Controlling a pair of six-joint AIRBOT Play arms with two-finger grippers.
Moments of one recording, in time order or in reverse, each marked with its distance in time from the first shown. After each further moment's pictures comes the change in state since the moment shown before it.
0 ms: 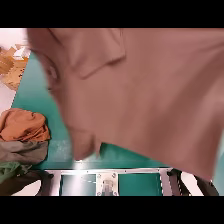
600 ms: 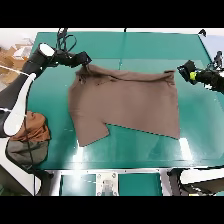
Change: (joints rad) left arm 0.019 -0.585 -0.028 -0.414 0.214 0.155; right arm 0.223 -0.749 0.109 0.028 -0.156 -0.118
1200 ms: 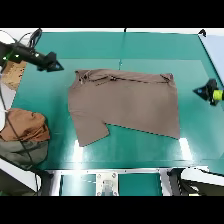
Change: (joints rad) left arm 0.275 0.061 0.077 0.097 -0.703 -0.088; right arm -0.348 0.268 -0.233 -0.292 0.508 0.119
